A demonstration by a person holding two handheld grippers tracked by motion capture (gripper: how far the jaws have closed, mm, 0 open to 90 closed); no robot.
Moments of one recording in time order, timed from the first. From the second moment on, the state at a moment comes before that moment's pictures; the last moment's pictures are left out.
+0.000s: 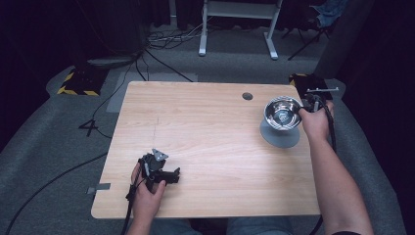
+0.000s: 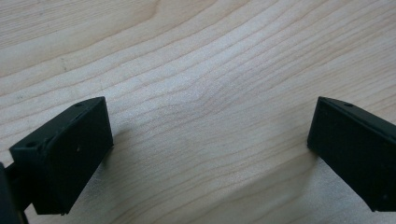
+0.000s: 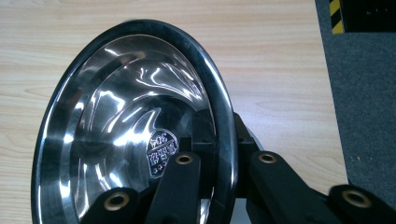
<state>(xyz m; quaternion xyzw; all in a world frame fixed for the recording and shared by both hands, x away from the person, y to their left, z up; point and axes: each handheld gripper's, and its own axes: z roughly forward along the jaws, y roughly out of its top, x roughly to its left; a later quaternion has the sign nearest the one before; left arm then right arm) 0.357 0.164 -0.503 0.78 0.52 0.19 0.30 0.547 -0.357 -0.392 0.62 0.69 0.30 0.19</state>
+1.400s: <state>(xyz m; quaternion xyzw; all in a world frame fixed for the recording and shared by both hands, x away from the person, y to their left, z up) 0.357 0.164 -0.503 0.78 0.52 0.18 0.30 0.546 -0.376 -0.455 0.67 0.67 0.29 0.13</state>
